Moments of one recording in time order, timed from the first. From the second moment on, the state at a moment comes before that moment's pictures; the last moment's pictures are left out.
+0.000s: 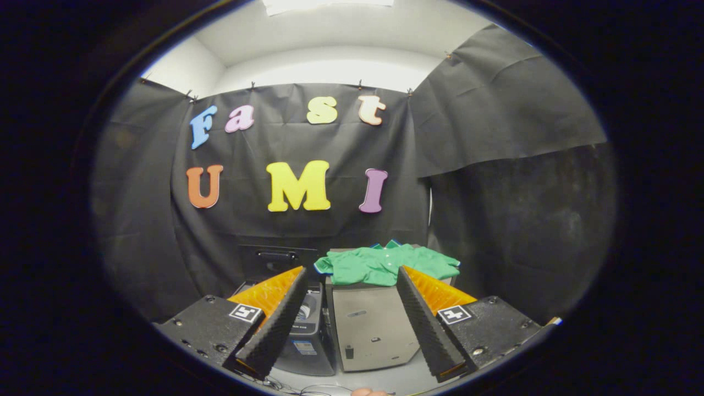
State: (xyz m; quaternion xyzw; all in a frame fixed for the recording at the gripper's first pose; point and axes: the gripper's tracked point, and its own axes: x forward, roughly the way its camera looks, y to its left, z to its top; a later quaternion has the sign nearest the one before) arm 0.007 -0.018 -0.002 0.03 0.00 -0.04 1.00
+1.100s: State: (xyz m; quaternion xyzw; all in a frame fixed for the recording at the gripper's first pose) arm 0.327 -0.137 -0.047 -0.06 0.18 0.00 0.98
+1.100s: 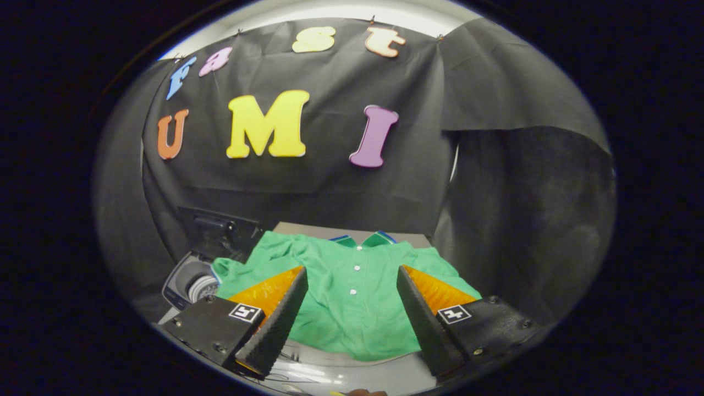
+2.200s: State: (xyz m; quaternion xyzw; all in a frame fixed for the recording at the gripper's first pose) arm 0.383 -0.122 -0.108 0.04 0.34 -0.01 0.94
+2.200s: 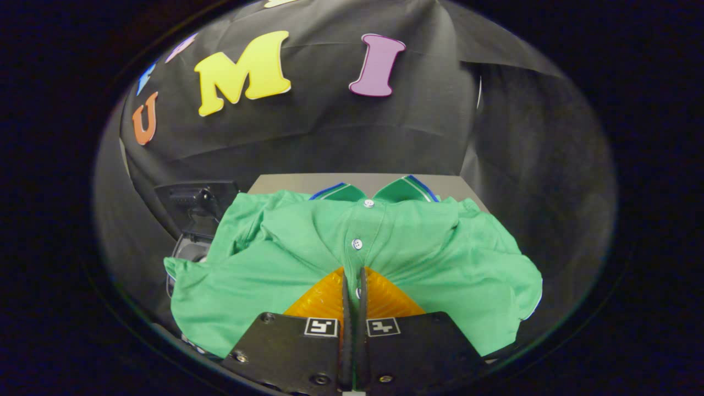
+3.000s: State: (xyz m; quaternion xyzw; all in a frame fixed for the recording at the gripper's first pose) arm 0.341 0.038 0.093 0.04 0.20 0.16 0.96
